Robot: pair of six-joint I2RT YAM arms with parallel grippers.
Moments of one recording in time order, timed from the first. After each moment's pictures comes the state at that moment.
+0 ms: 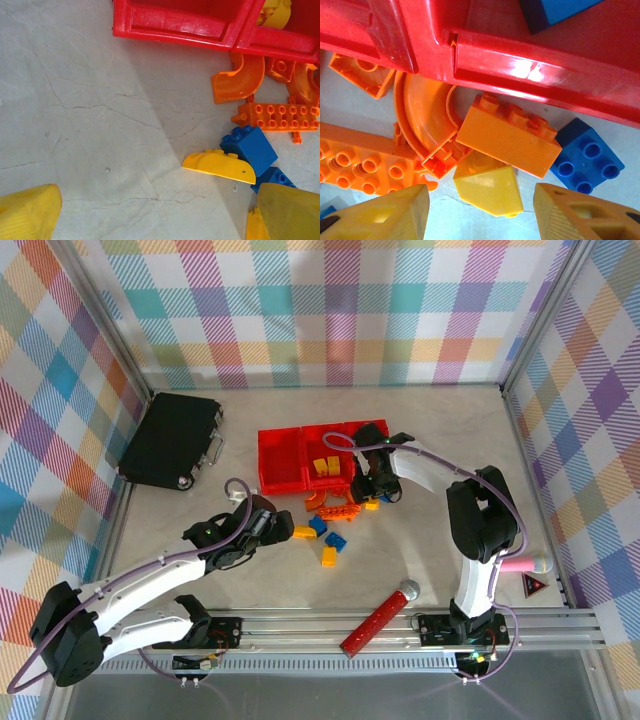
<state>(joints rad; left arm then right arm) -0.79 1.03 0.65 -0.55 -0.31 -0.87 0.54 1.87 1.36 -0.87 -0.03 0.17</state>
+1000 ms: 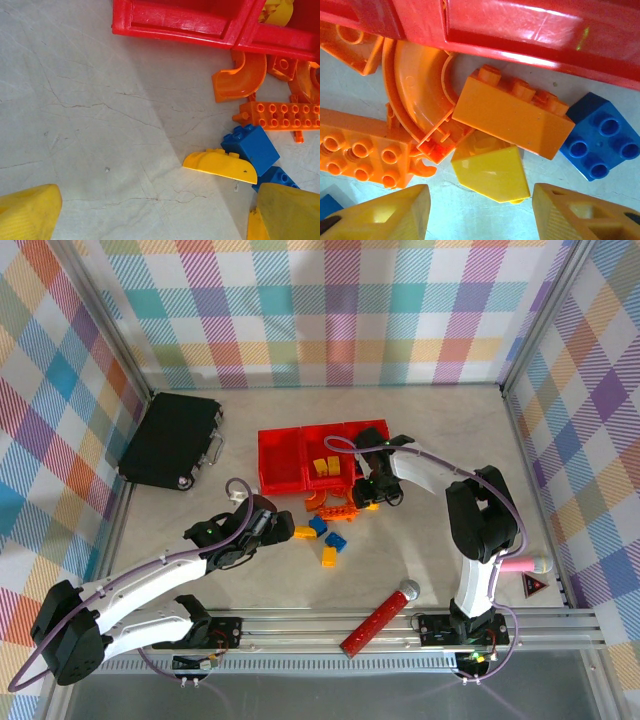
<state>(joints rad) -0.79 1.04 0.65 -0.55 -0.30 -0.87 0.54 1.87 1.34 -0.90 -0.05 0.20</state>
